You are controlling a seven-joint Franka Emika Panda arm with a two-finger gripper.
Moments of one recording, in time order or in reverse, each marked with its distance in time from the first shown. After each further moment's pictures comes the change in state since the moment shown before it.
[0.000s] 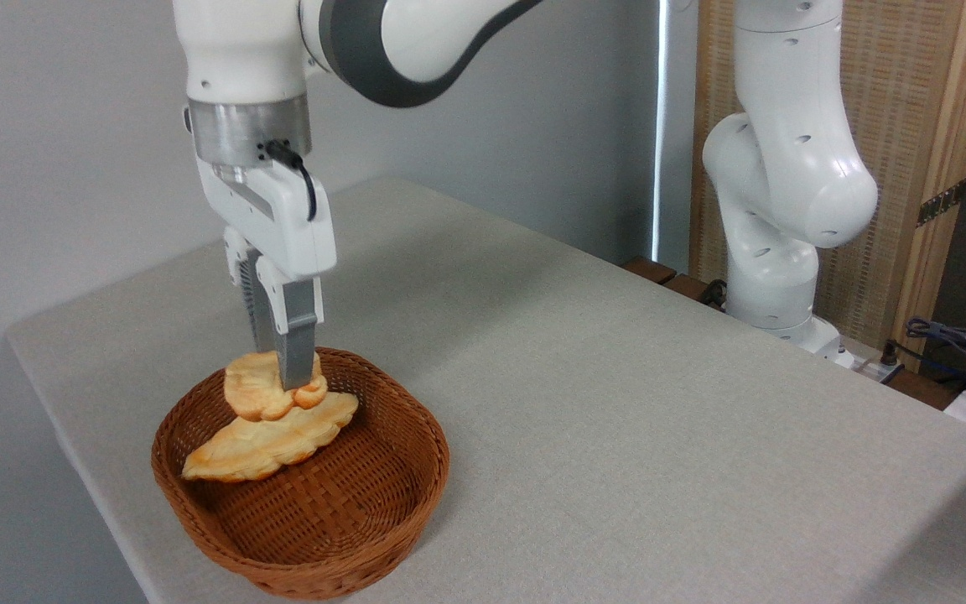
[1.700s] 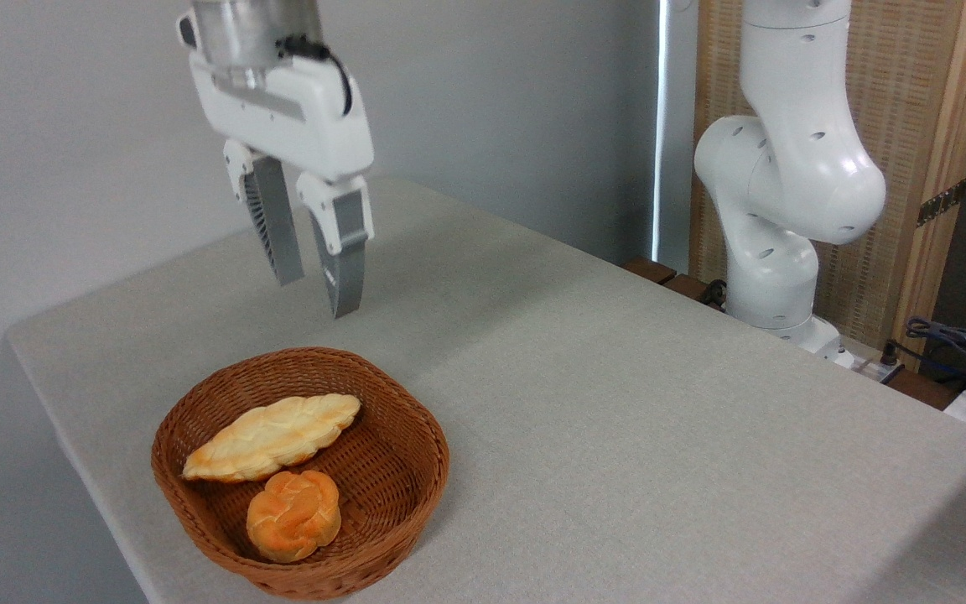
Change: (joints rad) arm 0.187 -0.057 -0.183 0.133 0.000 -0.288 -0.122
